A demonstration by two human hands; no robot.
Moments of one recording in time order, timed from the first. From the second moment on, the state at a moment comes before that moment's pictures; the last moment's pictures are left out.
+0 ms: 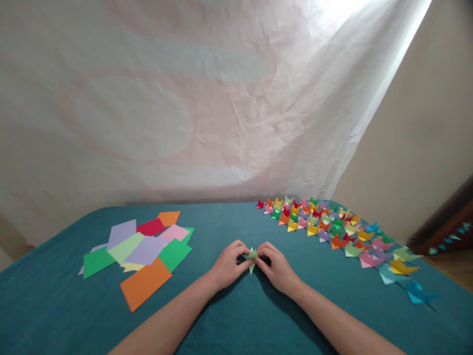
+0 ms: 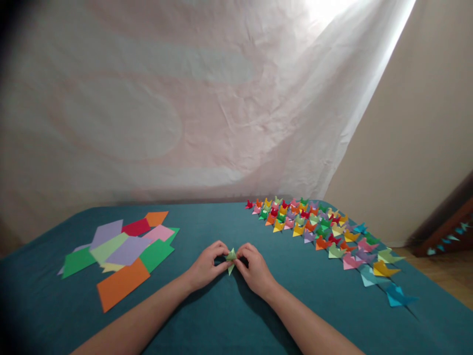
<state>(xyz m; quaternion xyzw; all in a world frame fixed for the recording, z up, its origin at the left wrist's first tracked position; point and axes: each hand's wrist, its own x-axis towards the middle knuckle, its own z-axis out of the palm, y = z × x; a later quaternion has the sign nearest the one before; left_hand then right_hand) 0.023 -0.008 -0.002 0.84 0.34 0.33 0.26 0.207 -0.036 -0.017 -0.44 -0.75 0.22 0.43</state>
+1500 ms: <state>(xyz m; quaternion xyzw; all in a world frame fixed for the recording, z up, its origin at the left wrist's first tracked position) 0.020 -0.019 0.005 0.83 0.35 0.31 0.31 0.202 -0.051 -0.014 -0.46 -0.73 0.26 0.43</state>
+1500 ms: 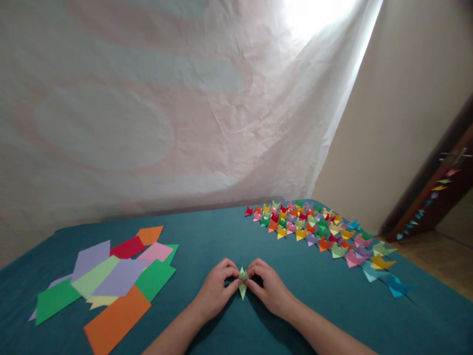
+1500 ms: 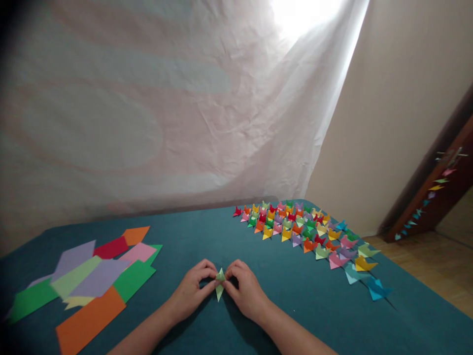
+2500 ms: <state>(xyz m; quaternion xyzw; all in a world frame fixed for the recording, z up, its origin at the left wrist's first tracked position) 0.031 0.015 0.002 0.81 0.37 0.33 0.31 0.209 -0.037 -0.013 -0.51 -0.67 0.29 0.45</state>
